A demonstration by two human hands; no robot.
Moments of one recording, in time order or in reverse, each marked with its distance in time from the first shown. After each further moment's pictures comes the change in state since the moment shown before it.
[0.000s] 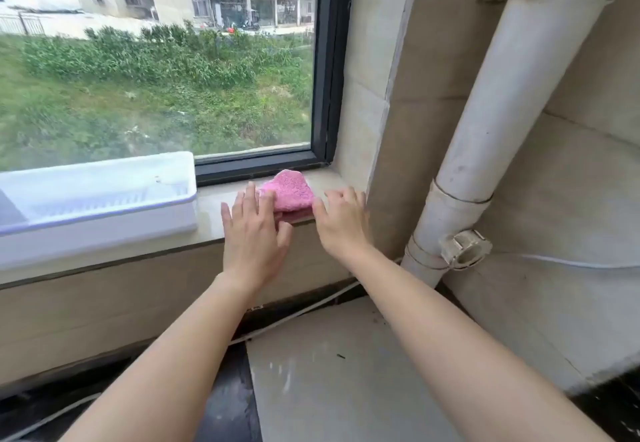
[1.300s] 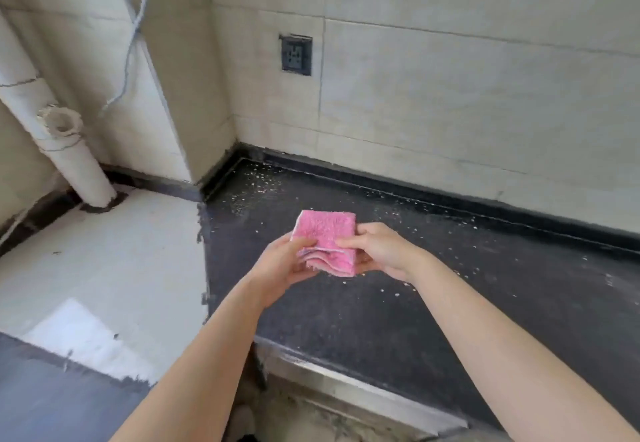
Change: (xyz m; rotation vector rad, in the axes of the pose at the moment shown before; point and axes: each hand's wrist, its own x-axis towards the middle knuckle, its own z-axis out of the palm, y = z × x) left_hand -0.522 0.351 -0.102 -1.222 -1.556 -0.073; right_hand -0.691 0.206 -0.285 0.904 0.112 0.910
